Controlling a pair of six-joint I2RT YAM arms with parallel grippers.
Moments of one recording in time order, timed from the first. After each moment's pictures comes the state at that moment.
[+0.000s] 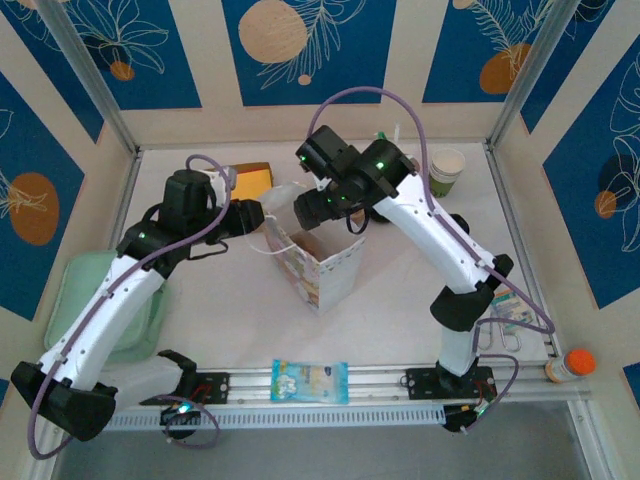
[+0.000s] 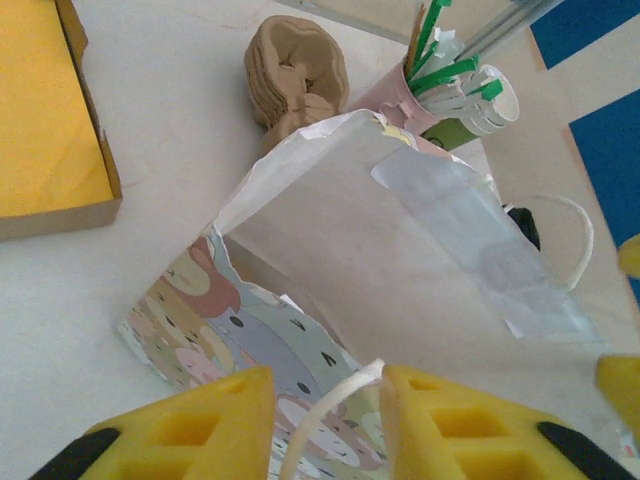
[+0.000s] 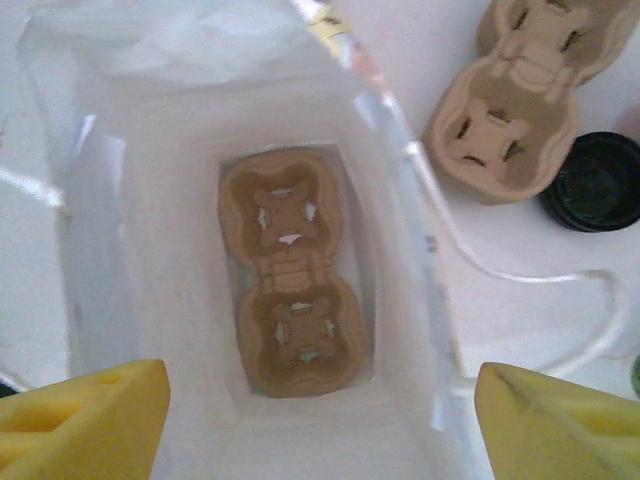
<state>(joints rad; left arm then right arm) -0.45 1.10 1.23 -0.72 0.25 -0.58 0.86 1.84 2.33 -1.58 0.18 0.34</state>
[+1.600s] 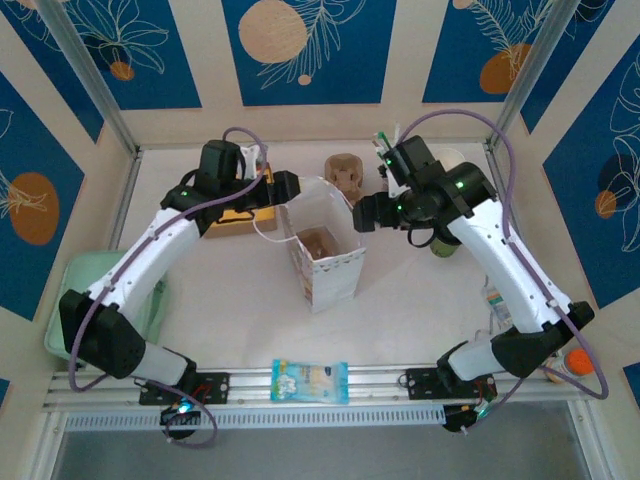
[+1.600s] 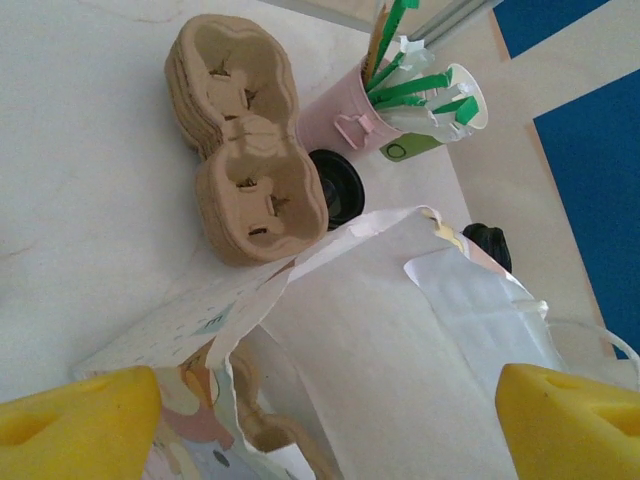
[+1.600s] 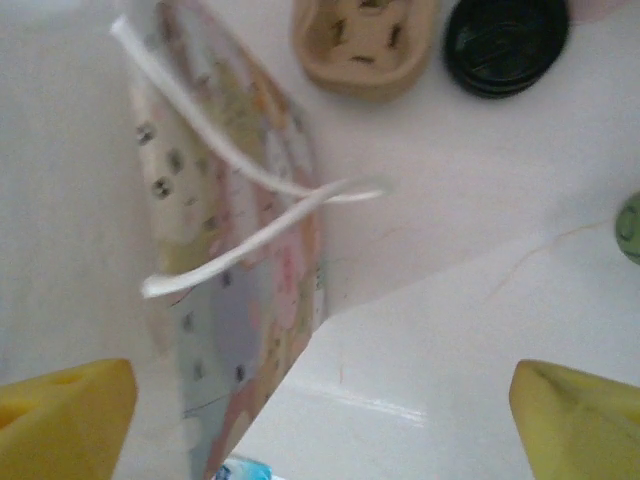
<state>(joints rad) -0.42 1.43 1.37 -0.54 0.41 -0.56 0.55 1.42 1.76 -1.40 0.03 0.41</state>
